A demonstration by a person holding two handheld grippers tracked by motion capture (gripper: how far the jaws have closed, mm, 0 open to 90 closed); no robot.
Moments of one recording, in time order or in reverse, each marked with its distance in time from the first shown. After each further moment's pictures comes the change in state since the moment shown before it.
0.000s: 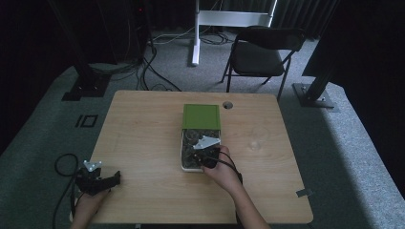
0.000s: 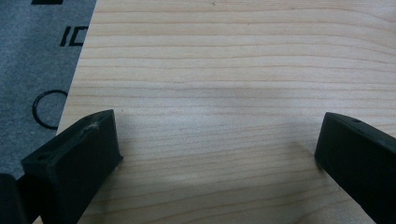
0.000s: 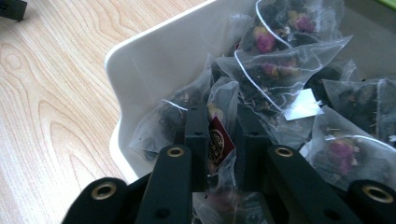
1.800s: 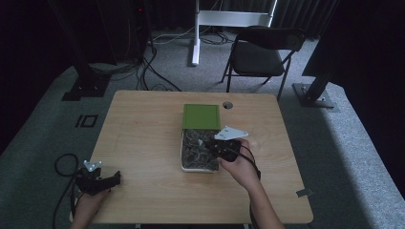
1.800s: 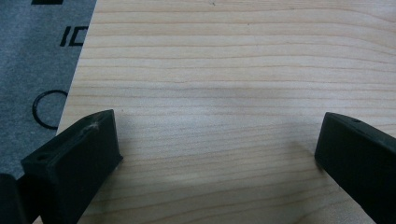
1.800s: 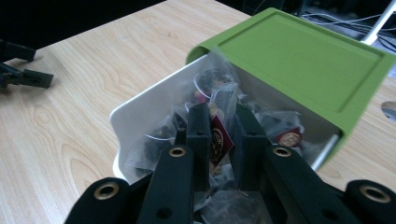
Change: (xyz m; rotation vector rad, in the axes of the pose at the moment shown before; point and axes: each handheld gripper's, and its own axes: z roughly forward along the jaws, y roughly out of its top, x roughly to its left) left arm 0.000 0.000 0.000 -0.001 0.000 0.000; right arm -0.031 0.007 -0.065 -0.172 -0.011 0.091
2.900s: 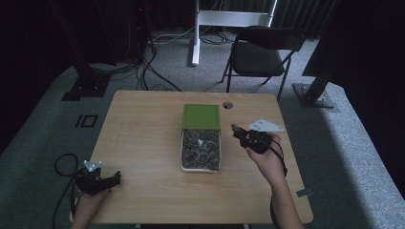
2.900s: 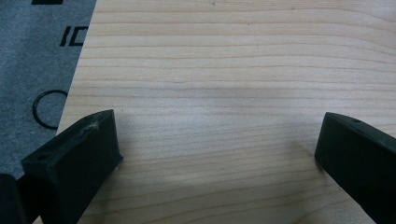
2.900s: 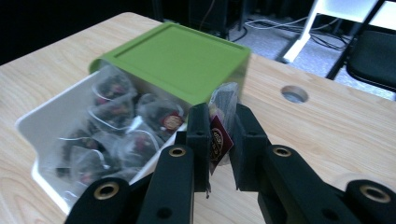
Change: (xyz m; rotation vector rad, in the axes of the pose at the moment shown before) left arm 0.000 0.000 0.000 -0.001 0.000 -0.001; right arm -0.065 -0.014 -0.050 -0.061 -0.168 0.111
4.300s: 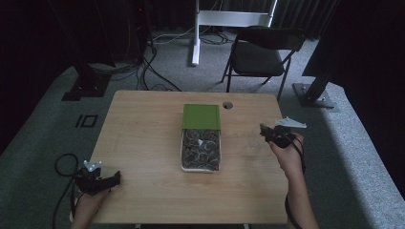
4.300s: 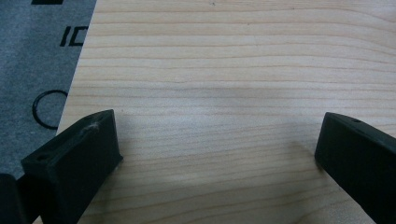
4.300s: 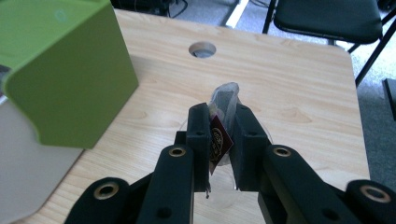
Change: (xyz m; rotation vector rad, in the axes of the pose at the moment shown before) left arm 0.000 0.000 0.000 0.003 0.000 0.002; right arm -0.086 -0.037 -0.001 0.087 -0.196 0.157
